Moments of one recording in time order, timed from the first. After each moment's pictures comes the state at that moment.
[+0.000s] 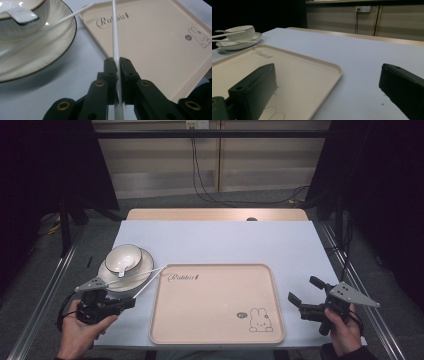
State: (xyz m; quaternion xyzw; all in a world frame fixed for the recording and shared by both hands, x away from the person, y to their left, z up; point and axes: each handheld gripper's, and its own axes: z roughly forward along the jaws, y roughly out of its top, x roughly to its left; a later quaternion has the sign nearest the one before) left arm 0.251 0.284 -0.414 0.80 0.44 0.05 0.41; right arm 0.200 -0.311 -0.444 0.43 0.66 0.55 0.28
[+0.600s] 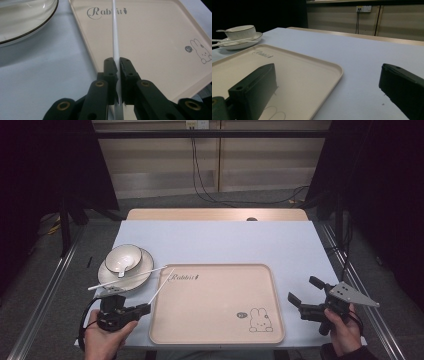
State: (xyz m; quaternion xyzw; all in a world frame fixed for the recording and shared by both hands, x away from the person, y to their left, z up) left arm 0.233 0.236 -0.424 0.75 0.52 0.04 0.40; right arm 0.200 -0.311 -0.444 0.43 0.66 0.55 0.28
